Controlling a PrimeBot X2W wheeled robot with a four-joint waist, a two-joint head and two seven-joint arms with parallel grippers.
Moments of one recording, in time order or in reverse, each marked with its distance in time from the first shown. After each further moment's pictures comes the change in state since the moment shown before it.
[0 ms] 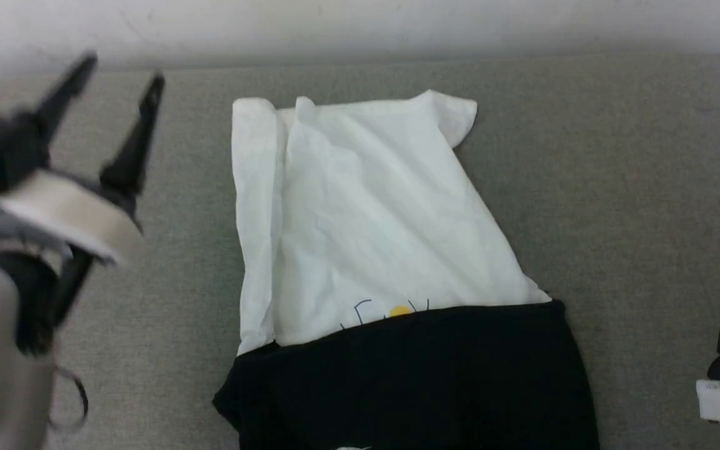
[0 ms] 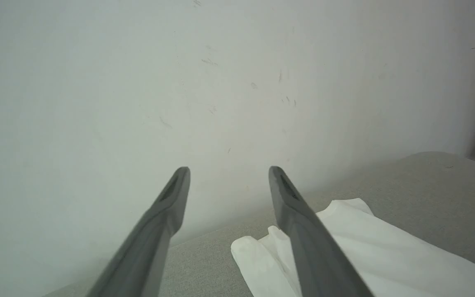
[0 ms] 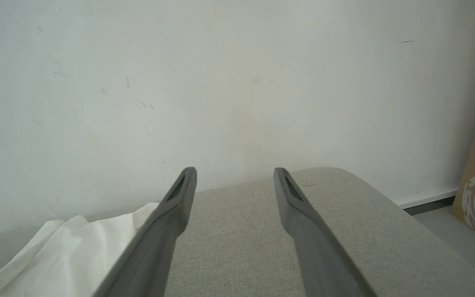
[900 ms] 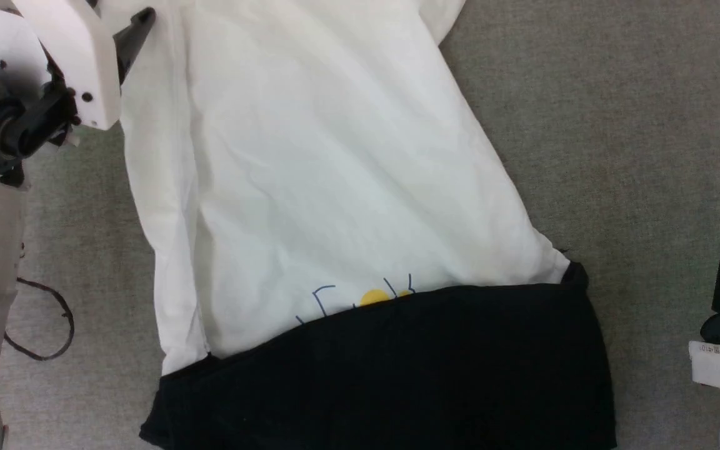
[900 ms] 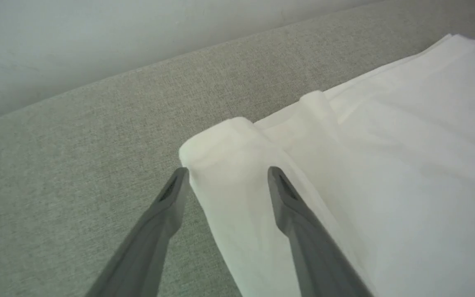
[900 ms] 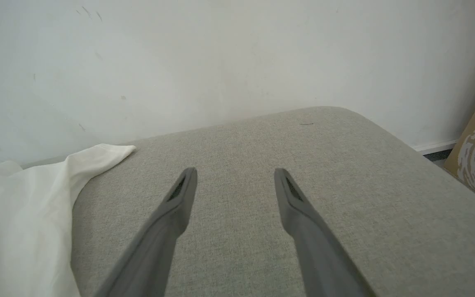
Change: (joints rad) left arm -0.561 0.085 -0.228 0.505 -0.235 0.012 0.496; right arm -0.105 0.000 0.051 -0.058 -0.002 0.000 -0.004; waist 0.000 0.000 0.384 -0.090
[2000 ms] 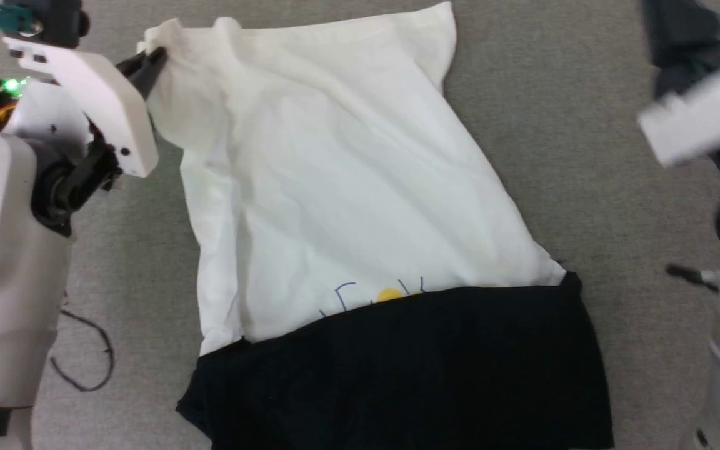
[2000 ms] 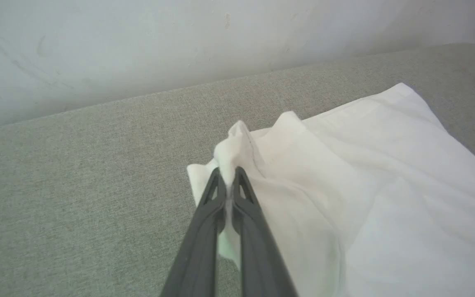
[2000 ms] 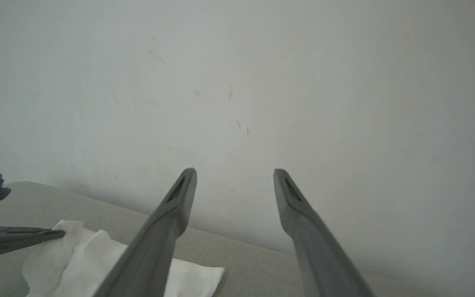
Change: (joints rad) left arm 0.113 -0.037 -0.025 0.089 -0.056 -0.004 -0.257; right arm -0.729 -0.037 0.235 -0.031 -0.092 0.000 0.724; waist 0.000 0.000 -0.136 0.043
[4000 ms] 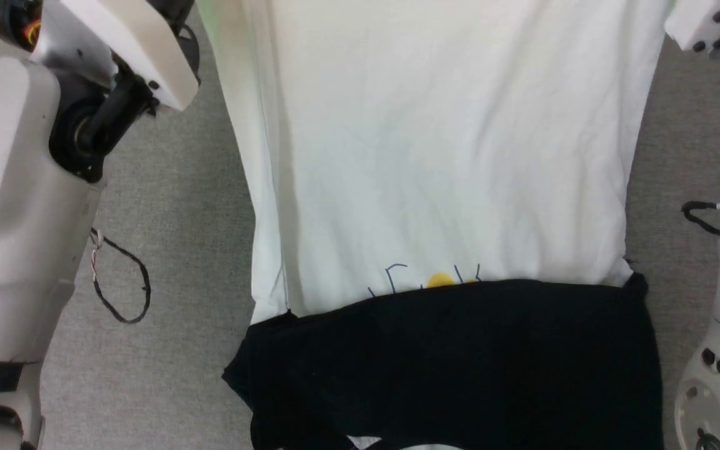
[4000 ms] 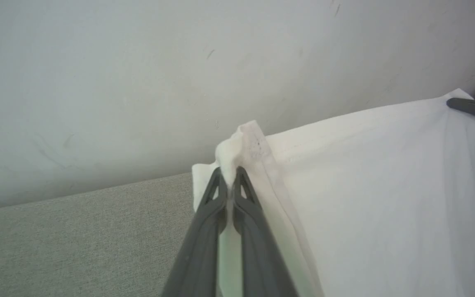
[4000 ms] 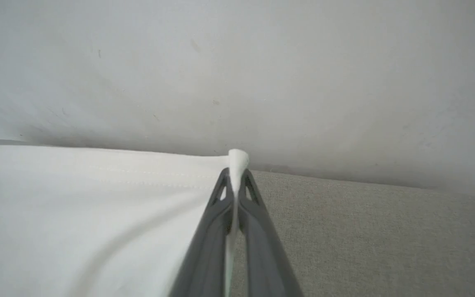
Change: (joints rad) left arm -0.182 -0.031 -0.147 0.007 -0.197 -0.010 -0.251; right arm -0.252 0.041 -0.200 0.530 -0.127 0.001 0.159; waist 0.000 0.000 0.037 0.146
